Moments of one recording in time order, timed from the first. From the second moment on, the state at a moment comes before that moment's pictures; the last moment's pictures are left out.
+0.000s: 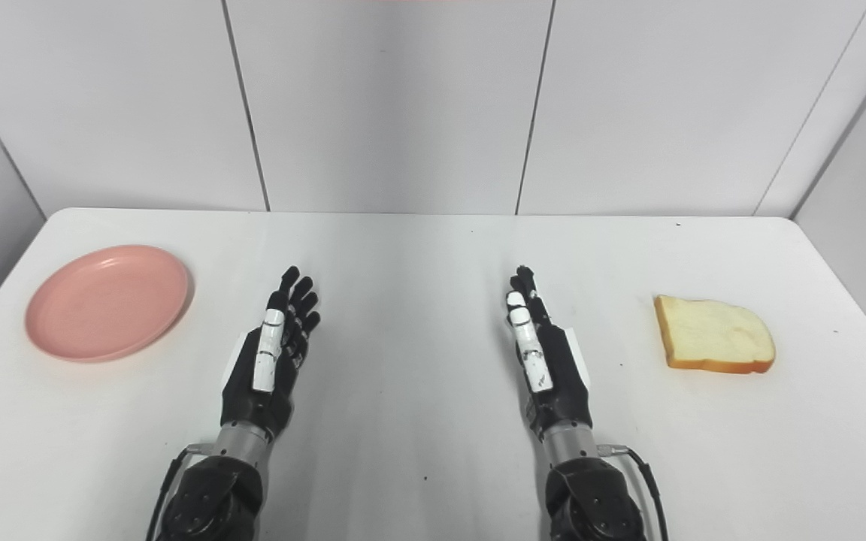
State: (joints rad) left arm -0.23 -0.12 -0.06 0.19 -0.11 -0.06 -0.06; right arm -0.17 -0.02 -0.02 -0.07 0.11 0.12 0.03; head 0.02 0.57
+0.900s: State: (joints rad) left arm -0.23 -0.12 -0.06 0.19 -0.11 -0.06 -0.06; right arm -0.17 -0.01 -0.02 -0.08 0.11 0.12 0.03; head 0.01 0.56
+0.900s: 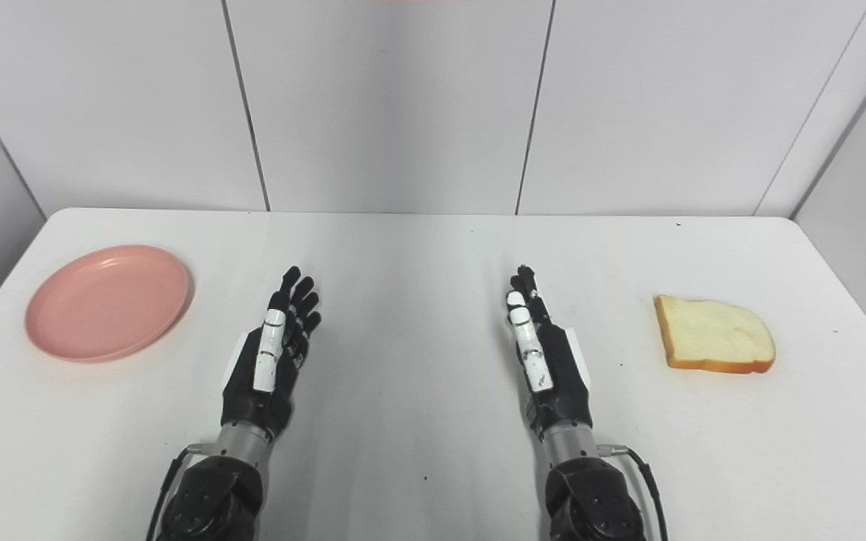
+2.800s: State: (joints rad) left arm -0.49 0.22 0.26 0.29 -0.16 0.00 0.03; right arm -0.15 -0.08 -0.09 -0.04 0.25 0.05 0.12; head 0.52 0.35
